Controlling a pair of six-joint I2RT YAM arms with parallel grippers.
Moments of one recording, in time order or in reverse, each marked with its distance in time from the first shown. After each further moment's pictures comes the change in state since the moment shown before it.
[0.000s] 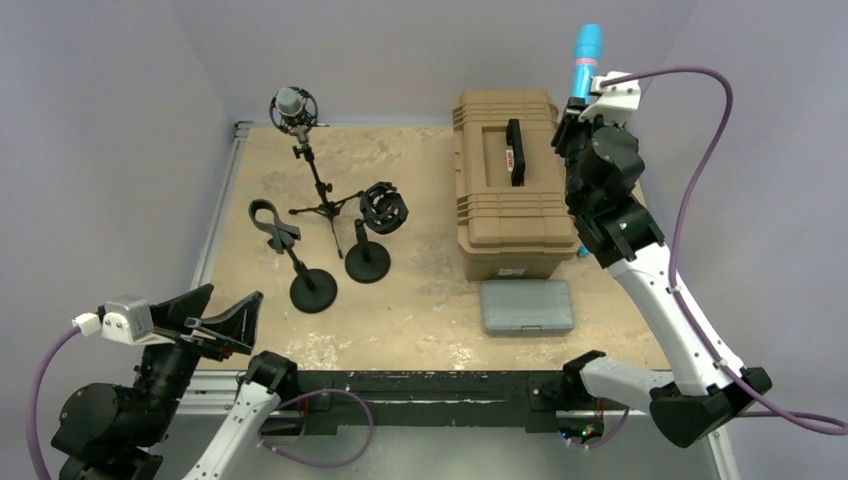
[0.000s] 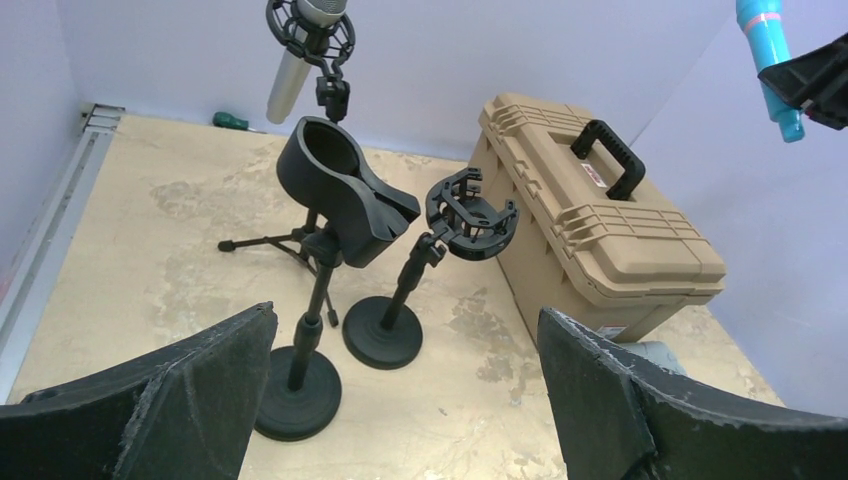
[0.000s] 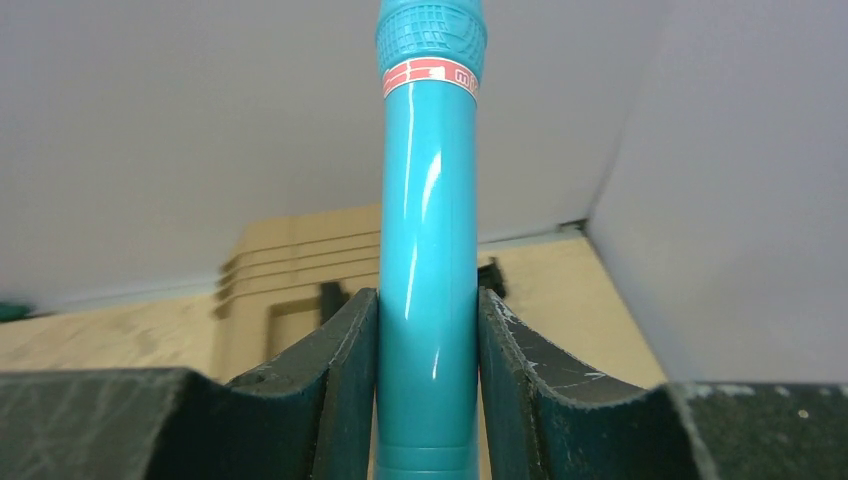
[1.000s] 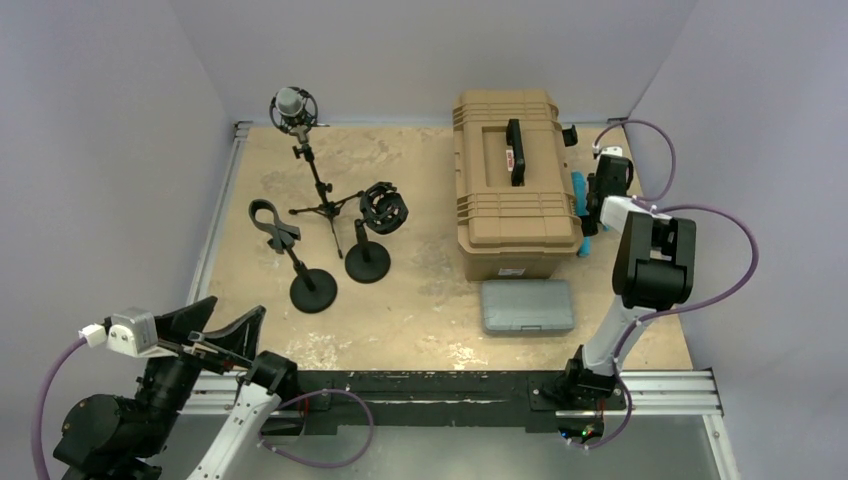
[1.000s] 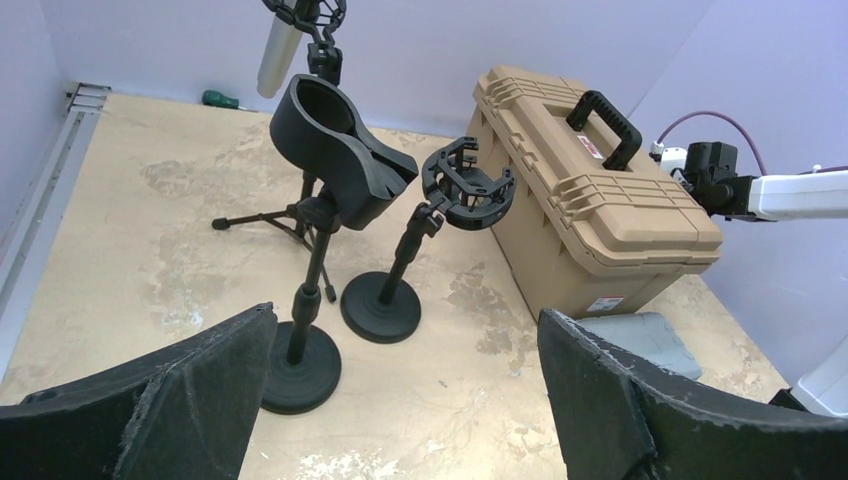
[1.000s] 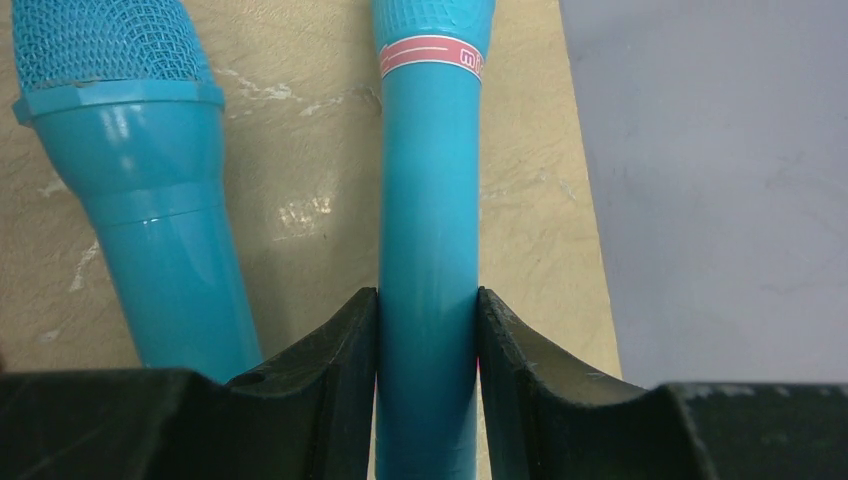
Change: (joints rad) left arm 0.000 -0.053 -0.011 -0.059 0.042 0.002; right arm -0.642 0.731 -0.239 0.165 -0.229 -0.249
